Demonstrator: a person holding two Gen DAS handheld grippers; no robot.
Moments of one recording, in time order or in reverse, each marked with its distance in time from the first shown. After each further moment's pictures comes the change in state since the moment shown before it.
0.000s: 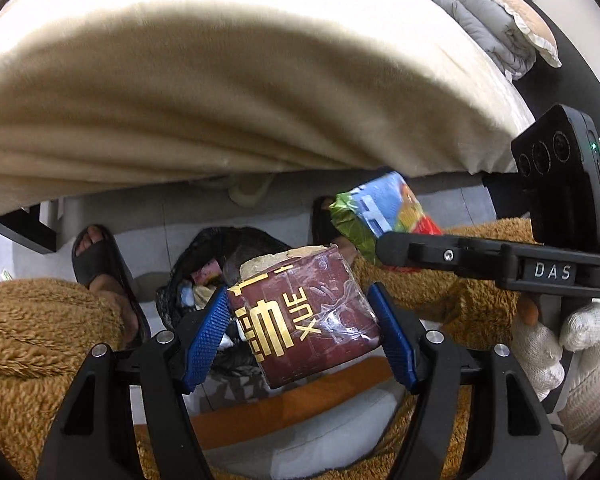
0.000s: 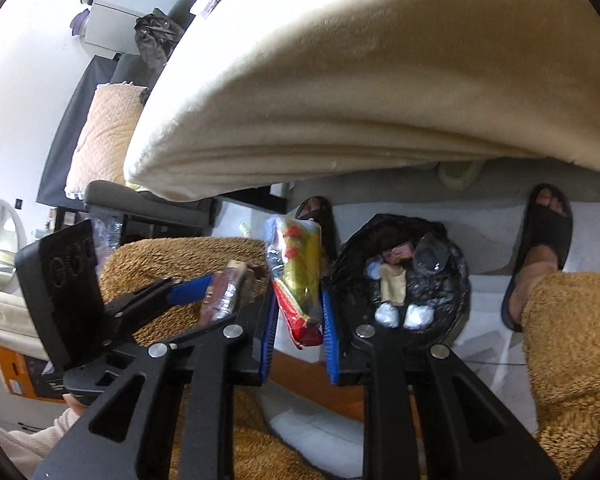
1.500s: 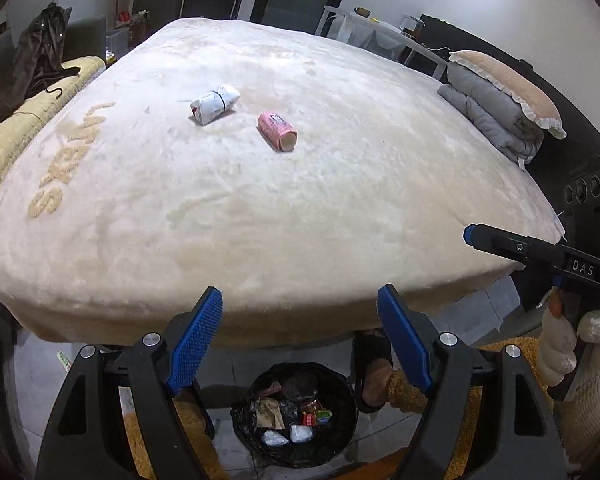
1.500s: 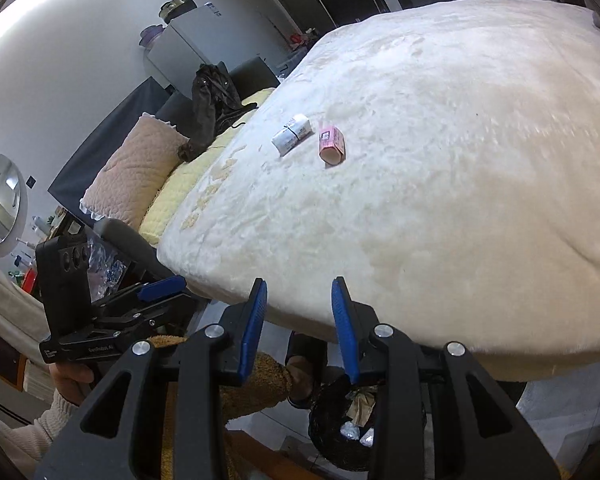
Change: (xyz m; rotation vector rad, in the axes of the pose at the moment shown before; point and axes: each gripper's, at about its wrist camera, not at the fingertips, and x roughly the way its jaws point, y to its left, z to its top) left arm -0.131 0.042 0.093 0.007 -0.399 0.124; right arm -0.089 0.096 0.109 -0.311 -0.330 -0.050
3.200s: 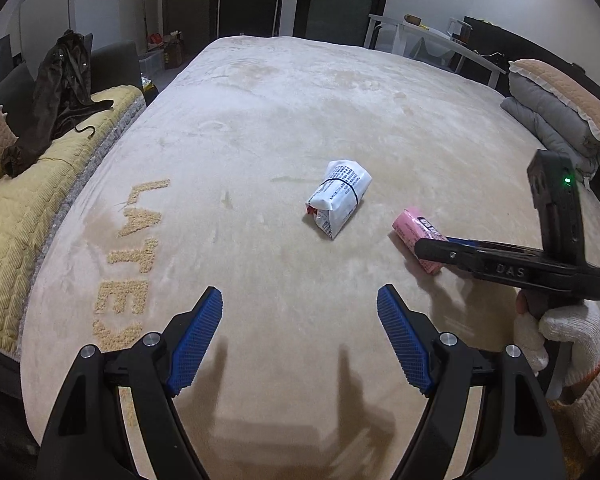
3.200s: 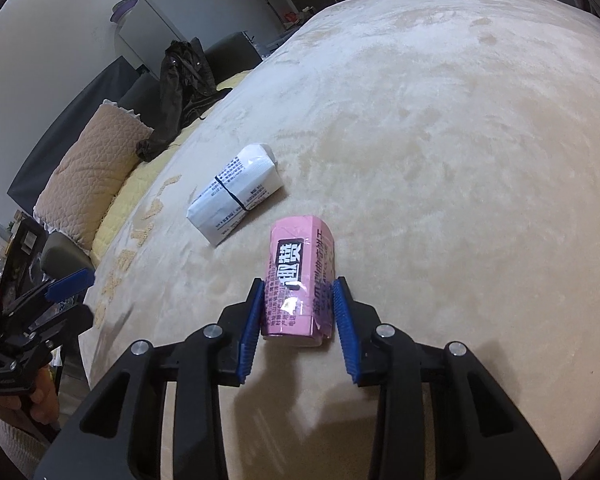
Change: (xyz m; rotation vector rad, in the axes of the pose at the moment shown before) left arm 0.078 0.117 0.135 0.028 -0.024 0.207; right arm 0.235 -0.033 0.146 -0.043 0.078 -0.046
